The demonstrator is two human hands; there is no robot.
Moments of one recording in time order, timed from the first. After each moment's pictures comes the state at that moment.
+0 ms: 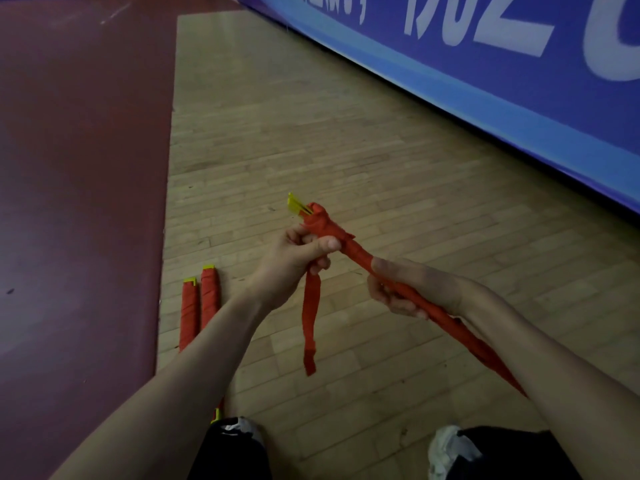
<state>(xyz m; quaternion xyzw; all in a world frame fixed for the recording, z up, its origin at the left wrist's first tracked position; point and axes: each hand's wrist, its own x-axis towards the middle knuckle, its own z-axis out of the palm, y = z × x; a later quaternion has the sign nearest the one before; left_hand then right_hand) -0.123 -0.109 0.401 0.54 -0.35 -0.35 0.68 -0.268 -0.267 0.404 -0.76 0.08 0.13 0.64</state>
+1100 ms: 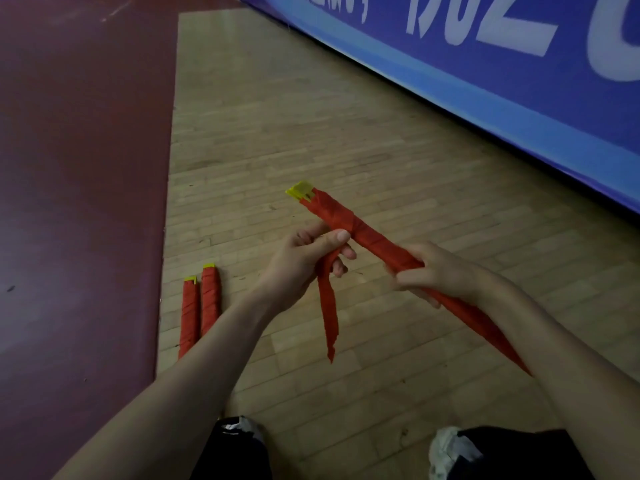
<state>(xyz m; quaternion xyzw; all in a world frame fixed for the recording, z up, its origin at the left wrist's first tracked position) -0.132 -0.112 0.408 0.51 -0.32 -0.40 0.69 -0.273 -0.280 0.418 -0.82 0.14 0.06 0.55</state>
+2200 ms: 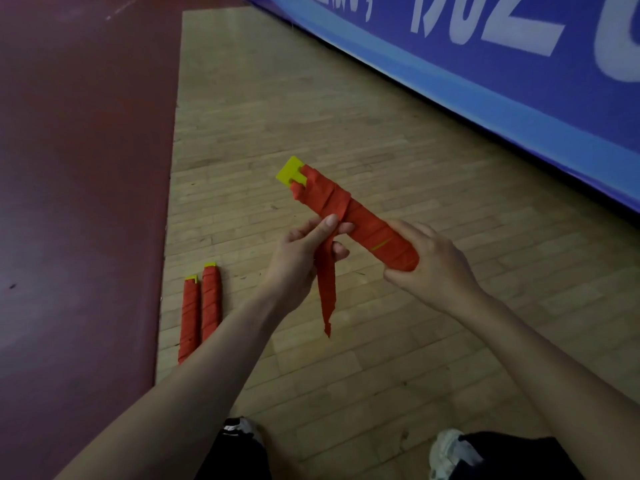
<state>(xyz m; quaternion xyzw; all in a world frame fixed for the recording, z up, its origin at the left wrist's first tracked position) -0.132 -0.124 0.405 0.50 -0.19 -0.36 0.76 -0.265 -0.270 0.396 -0.93 0.21 -0.20 0.20</state>
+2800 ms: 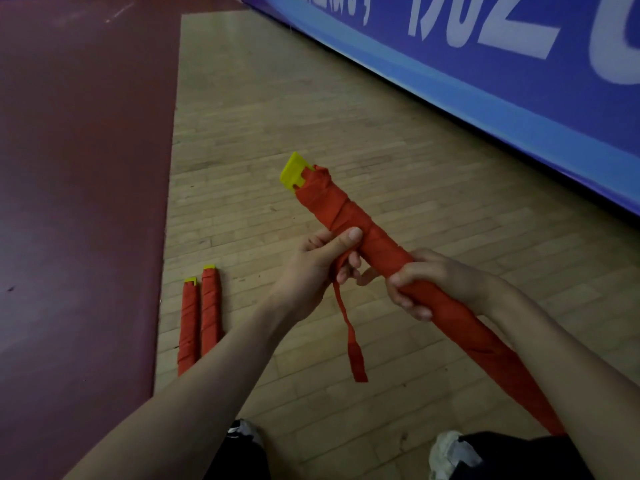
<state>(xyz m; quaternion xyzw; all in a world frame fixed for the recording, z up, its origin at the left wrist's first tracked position) -0.150 -0.124 0.408 0.47 -0.29 -0.40 0.73 -0.276 -0.274 0.419 -0.71 0.09 0.11 0.68</state>
